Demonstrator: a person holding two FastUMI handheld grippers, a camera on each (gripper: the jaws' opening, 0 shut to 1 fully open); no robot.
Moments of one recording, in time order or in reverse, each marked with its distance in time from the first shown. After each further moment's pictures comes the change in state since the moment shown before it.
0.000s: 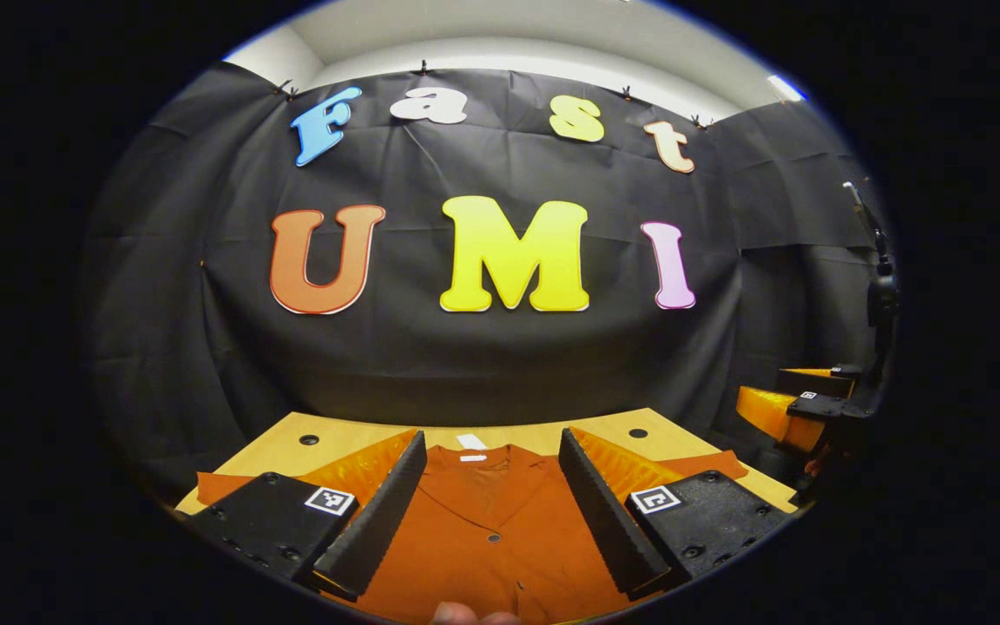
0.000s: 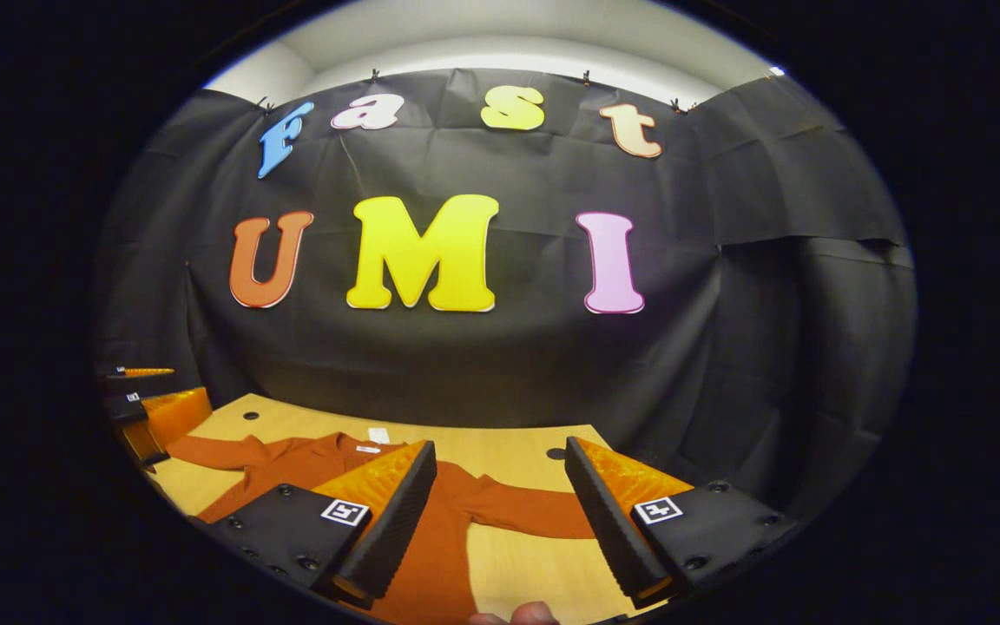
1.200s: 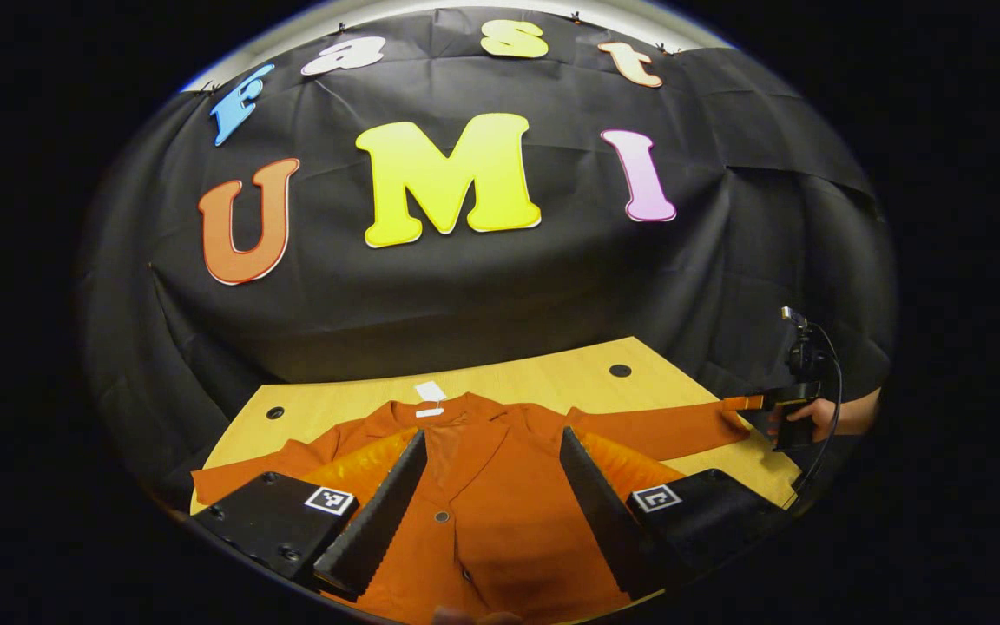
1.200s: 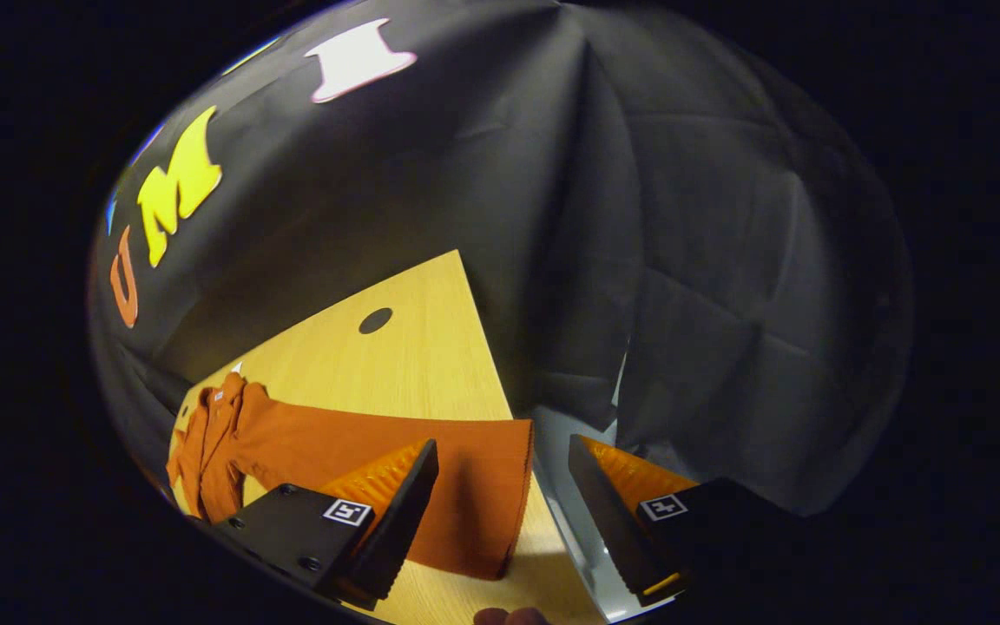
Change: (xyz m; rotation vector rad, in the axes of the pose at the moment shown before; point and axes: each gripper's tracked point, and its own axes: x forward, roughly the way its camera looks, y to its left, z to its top) left arm 0.062 -0.072 -0.048 0.112 0.289 0.023; right arm 0.212 -0.278 -0.283 0.478 0.535 -0.043
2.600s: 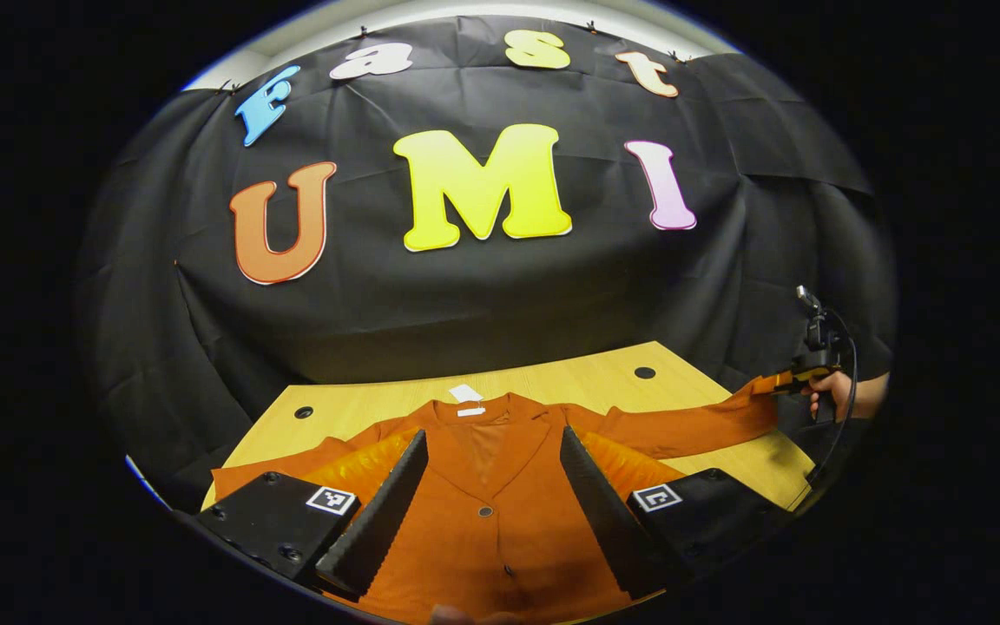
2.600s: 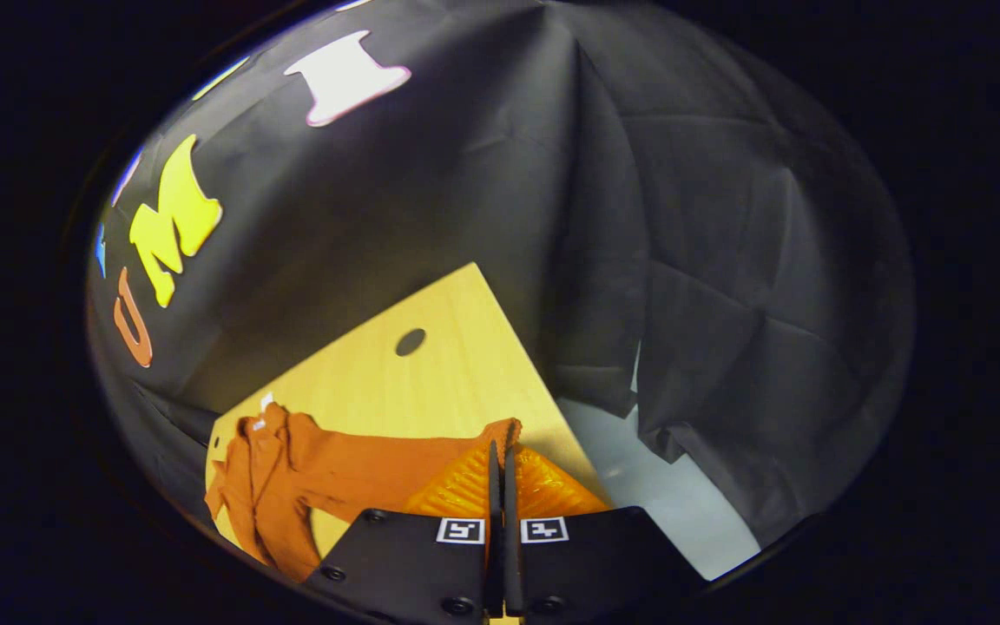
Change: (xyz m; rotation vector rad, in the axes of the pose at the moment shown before) left arm -0.026 0.049 -0.006 -0.018 -0.062 0.043; right arm -0.062 0.088 0.042 0.038 0.003 -0.006
